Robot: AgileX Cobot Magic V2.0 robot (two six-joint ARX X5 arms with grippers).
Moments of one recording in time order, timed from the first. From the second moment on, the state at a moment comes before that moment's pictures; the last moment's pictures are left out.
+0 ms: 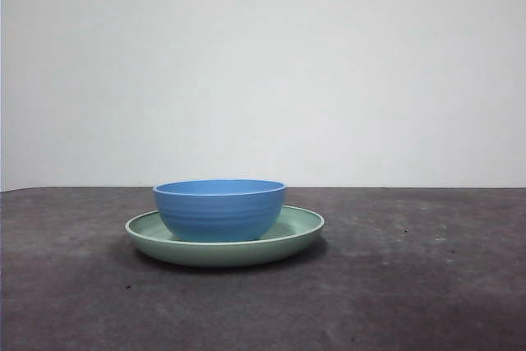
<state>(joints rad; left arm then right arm) 0.04 0.00 0.03 -0.18 0.07 0.01 -0.01 0.22 0.36 -0.17 -0.26 0.00</state>
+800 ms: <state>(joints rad) 0.04 0.00 0.03 -0.18 0.07 0.01 -0.01 0.01 0.02 -0.16 -0.13 0.06</state>
